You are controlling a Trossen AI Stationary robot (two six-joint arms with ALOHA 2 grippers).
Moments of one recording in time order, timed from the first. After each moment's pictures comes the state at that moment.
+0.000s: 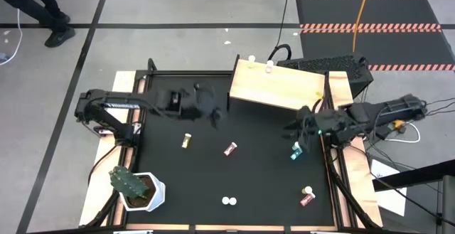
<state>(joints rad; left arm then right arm) -0.04 1.51 1.47 -0.77 -0.37 -0.84 0.26 0.76 0.77 -0.63 0.23 0.59</state>
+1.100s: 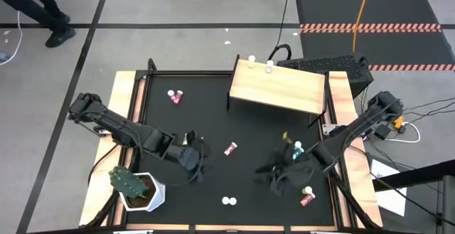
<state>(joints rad) -0.42 1.47 1.22 -0.63 -0.26 -0.44 0.63 1.40 0.98 -0.21 0.39 0.80</state>
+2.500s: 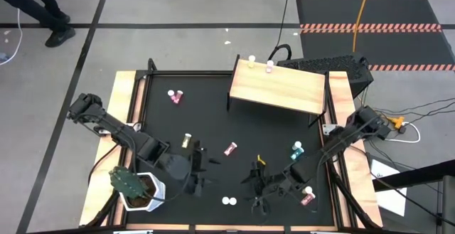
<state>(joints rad) -0.52 1.47 1.22 -0.27 -0.33 -0.31 0.63 1.71 1.10 -0.15 0.34 0.43</state>
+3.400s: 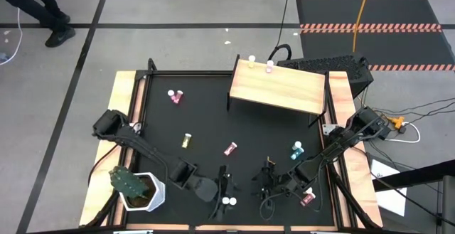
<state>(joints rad) -0.53 1.84 1.37 -0.04 -0.19 -0.30 0.67 1.71 0.84 0.04 0.42 0.70</state>
